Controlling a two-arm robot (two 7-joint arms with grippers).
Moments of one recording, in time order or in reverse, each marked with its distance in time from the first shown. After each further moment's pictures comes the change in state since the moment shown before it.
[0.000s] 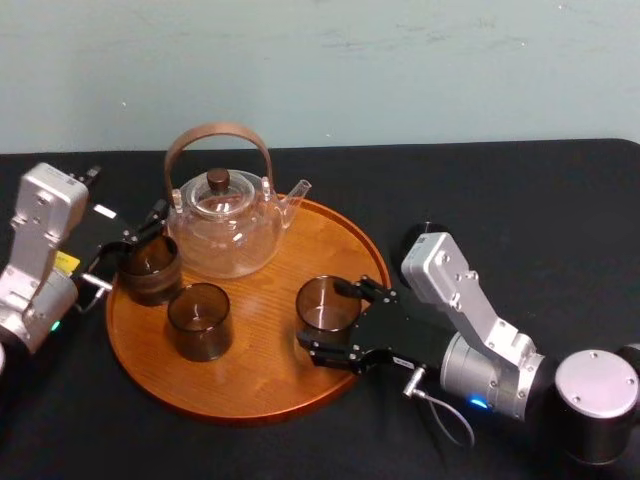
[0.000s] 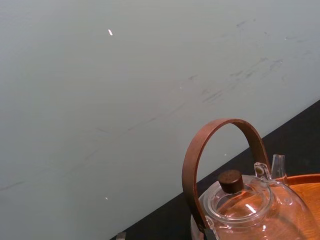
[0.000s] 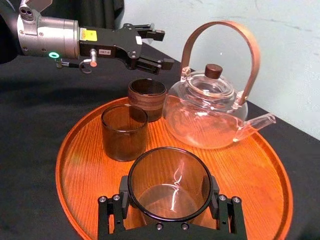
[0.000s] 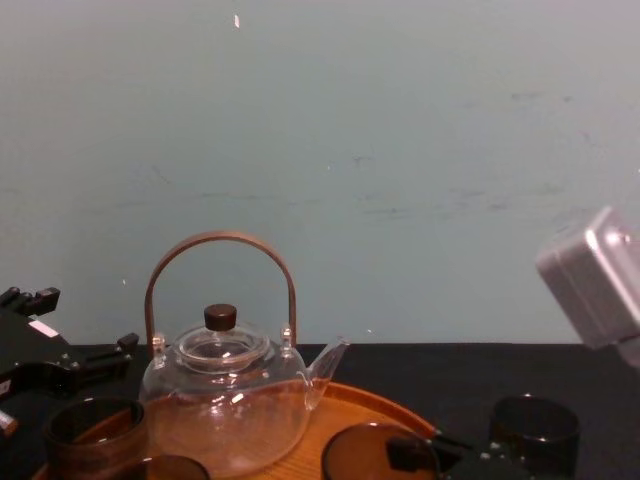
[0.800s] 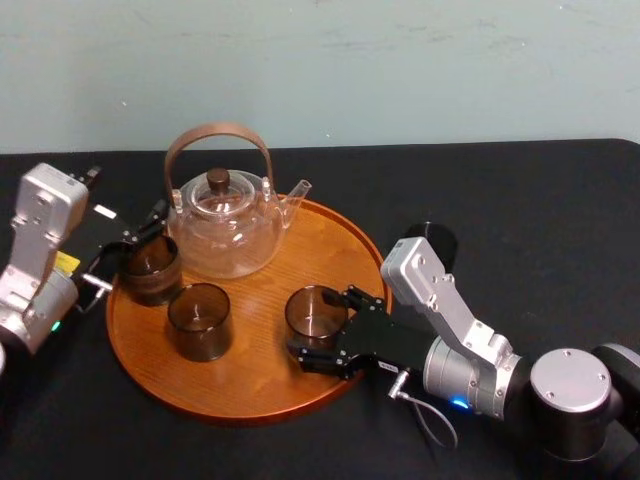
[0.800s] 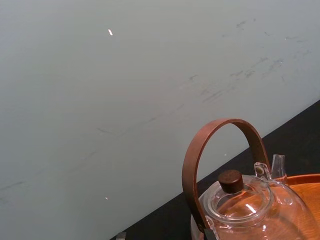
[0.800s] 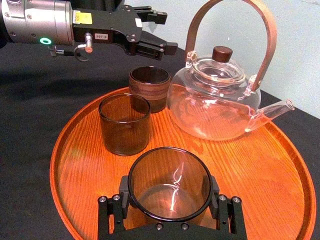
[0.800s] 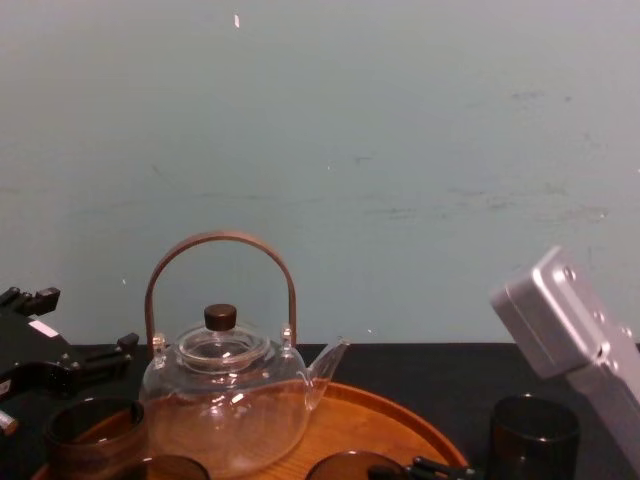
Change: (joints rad) left arm 0.000 0.000 0.000 0.000 0.000 0.000 0.000; right arm 0.044 -0.047 -0.030 0.093 -0.007 0.007 0.009
